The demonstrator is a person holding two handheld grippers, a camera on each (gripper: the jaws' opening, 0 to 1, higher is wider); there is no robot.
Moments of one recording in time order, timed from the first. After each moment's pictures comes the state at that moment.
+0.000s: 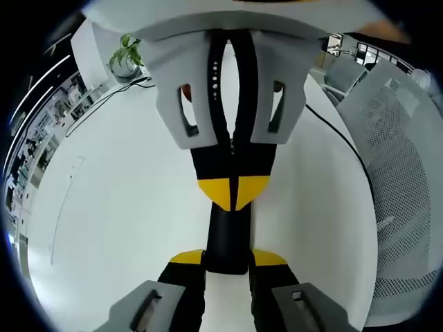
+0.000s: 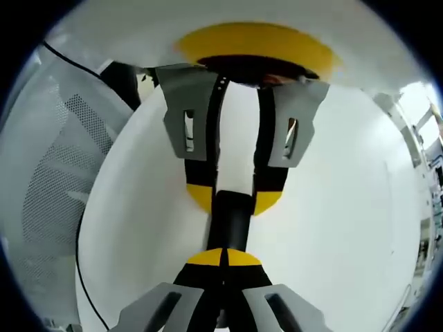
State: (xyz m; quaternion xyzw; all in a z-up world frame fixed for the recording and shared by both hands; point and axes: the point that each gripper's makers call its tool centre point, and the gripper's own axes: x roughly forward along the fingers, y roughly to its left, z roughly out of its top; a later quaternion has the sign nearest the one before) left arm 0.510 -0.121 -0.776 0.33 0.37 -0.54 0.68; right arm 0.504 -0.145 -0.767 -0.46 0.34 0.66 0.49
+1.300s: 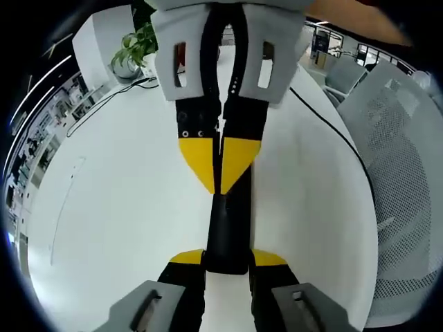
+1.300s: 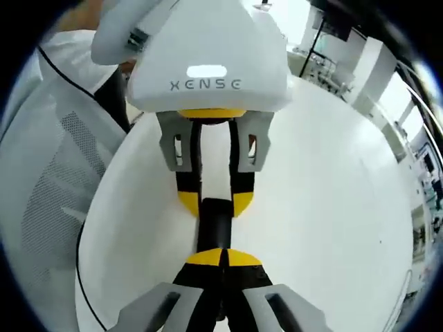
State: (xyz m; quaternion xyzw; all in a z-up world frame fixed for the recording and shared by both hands) left arm 0.512 -0.120 -0.775 0.33 0.37 -0.54 0.68; right arm 0.518 -0.147 -0.738 -0.43 0.29 0.65 0.55
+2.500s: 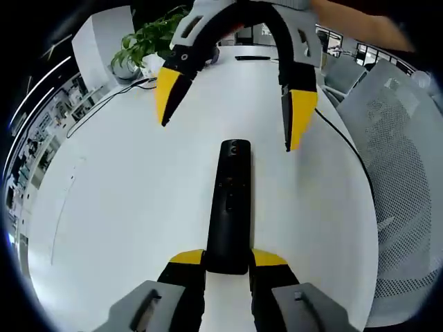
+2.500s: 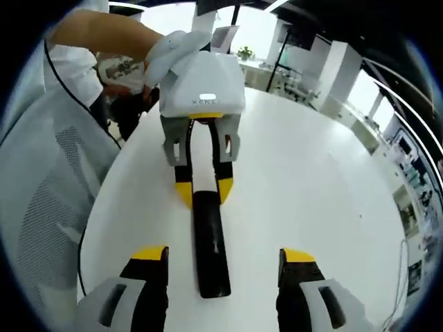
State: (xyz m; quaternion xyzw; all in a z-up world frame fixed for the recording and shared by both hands) left arm 0.511 -0.122 -0.775 0.33 0.37 -0.54 0.68; right arm 0.521 -0.192 -0.722 -0.37 0.27 0.62 0.64
